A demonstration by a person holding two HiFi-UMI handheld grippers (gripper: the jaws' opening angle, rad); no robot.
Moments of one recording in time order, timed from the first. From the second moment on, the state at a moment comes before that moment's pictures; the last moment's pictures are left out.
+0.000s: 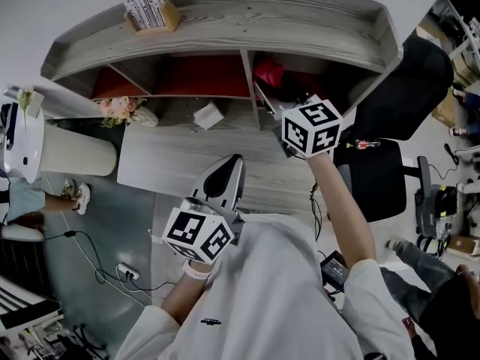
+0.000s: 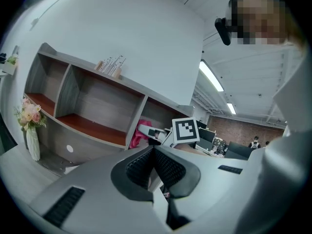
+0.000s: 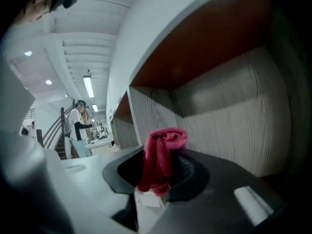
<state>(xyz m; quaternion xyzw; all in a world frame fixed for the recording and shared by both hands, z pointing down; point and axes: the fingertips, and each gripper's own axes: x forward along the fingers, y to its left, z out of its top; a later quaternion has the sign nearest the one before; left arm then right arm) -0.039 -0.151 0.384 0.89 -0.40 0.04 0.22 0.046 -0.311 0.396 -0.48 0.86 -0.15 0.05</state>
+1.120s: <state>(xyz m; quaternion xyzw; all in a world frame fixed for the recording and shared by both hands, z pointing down) -0.049 -0.158 0.388 0.89 -0.39 0.04 0.22 0.111 -0.177 0.416 -0.48 0.86 -0.18 -0.01</state>
